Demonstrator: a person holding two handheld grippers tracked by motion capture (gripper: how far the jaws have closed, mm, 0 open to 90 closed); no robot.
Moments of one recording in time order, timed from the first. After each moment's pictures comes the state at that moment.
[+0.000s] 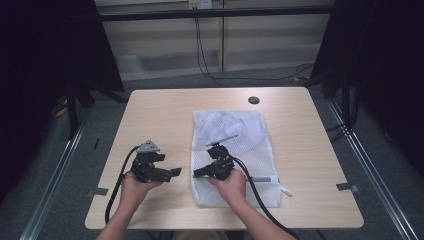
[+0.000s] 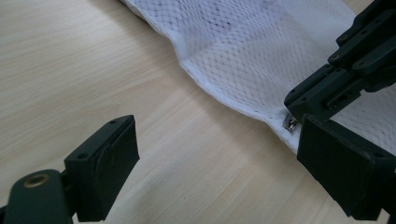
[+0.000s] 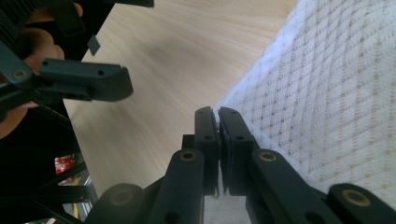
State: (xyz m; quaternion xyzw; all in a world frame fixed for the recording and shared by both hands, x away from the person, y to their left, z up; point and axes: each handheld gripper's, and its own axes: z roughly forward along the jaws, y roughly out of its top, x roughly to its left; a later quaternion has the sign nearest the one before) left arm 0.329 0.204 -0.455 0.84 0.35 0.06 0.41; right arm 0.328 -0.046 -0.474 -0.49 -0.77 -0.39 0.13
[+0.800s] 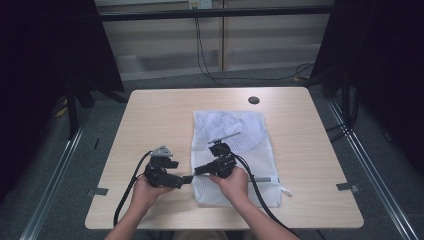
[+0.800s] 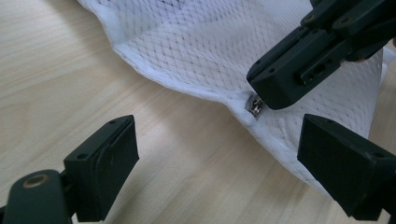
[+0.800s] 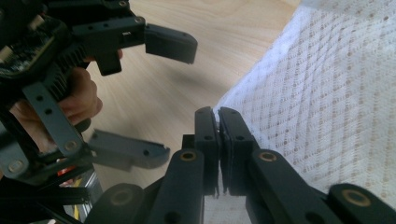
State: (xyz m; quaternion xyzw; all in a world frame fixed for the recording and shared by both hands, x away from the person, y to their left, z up) left arm 0.323 0.177 -0.471 0.85 0.33 0.00 0.41; right arm 0.329 -0.052 -0.464 -0.48 -0.77 -0.40 0.13
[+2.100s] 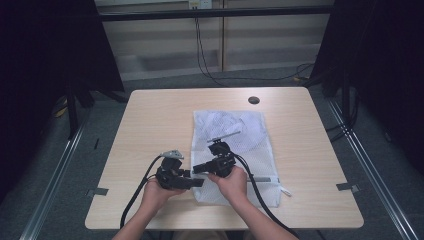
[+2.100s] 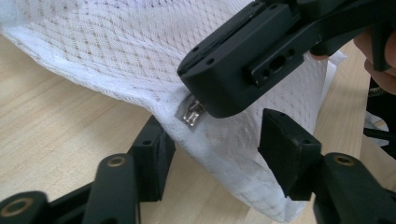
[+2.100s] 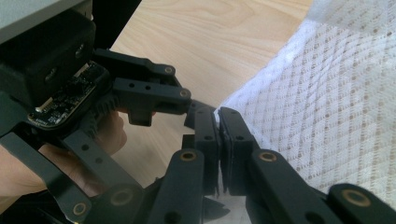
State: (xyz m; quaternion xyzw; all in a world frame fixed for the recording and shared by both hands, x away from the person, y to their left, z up) left arm 0.319 0.150 -0.481 0.85 0.32 -0.08 0.41; right arm 0.328 -0.049 -0.458 -0.48 -0.76 -0.41 0.12
